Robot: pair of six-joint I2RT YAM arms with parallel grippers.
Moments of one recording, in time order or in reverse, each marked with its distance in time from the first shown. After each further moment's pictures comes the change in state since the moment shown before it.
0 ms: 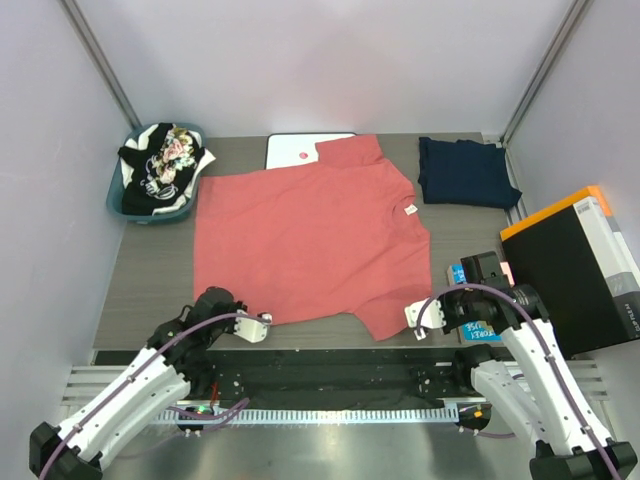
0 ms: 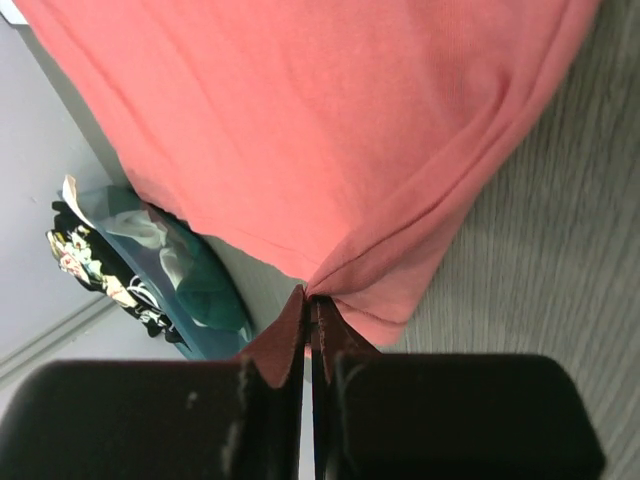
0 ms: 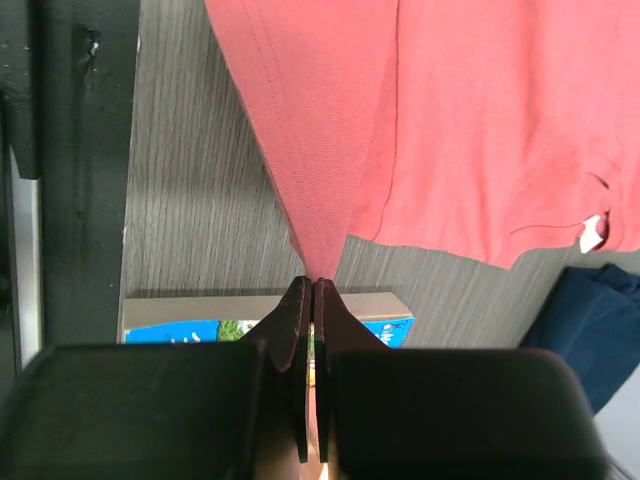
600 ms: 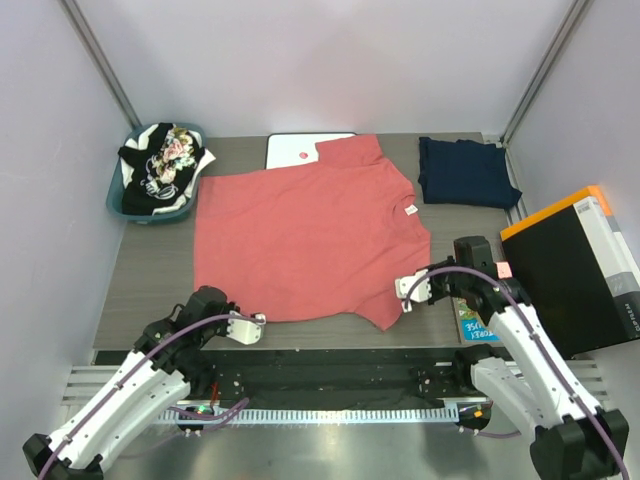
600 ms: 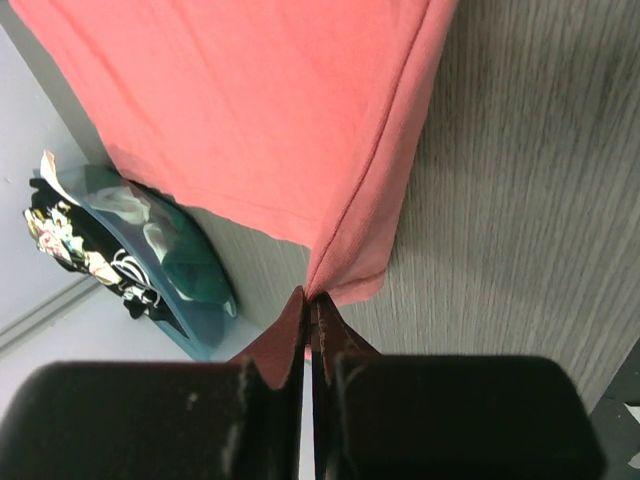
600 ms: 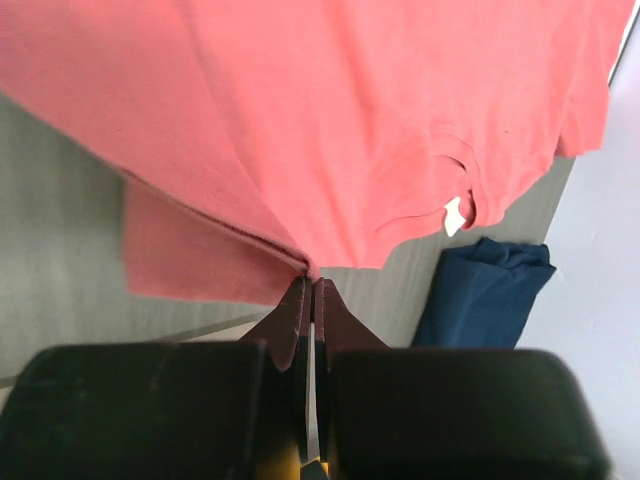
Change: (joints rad) left arm 0.000 -0.069 0.139 -0.259 0.021 -0.049; right arm 0.000 0.078 -0.084 0.433 -0.007 0.052
